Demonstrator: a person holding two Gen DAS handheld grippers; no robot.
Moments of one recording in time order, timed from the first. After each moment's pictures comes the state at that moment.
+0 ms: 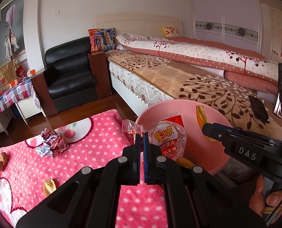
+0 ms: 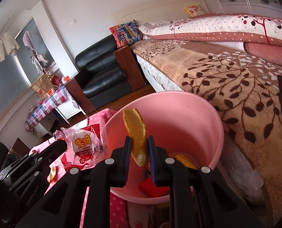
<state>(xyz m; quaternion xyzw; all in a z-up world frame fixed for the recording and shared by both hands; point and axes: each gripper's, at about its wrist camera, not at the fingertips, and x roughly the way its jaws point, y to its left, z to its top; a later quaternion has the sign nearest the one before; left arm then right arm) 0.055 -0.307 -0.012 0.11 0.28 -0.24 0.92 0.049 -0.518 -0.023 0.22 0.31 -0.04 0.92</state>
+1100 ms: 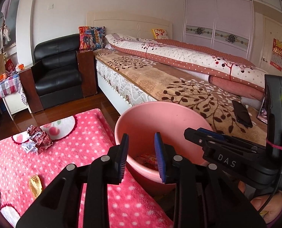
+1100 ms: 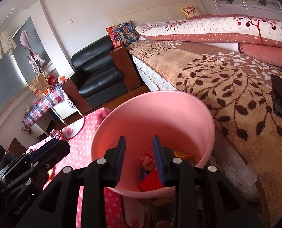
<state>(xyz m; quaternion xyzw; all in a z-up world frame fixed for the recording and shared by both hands) 0.043 -0.307 -0.002 0.07 0.29 -0.29 0.91 0.036 -0.512 -0.021 0.21 0.31 -0.05 0.93</state>
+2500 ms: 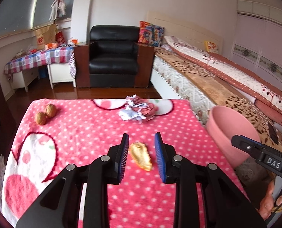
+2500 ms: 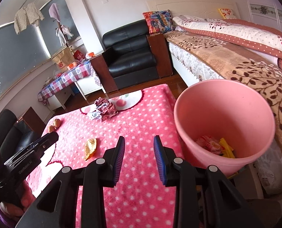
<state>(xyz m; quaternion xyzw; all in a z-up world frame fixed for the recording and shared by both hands) 0.049 -0.098 -0.008 -0.02 0.32 -0.12 0.94 0.041 -0.365 -0.004 0.15 0.35 0.05 0.92</state>
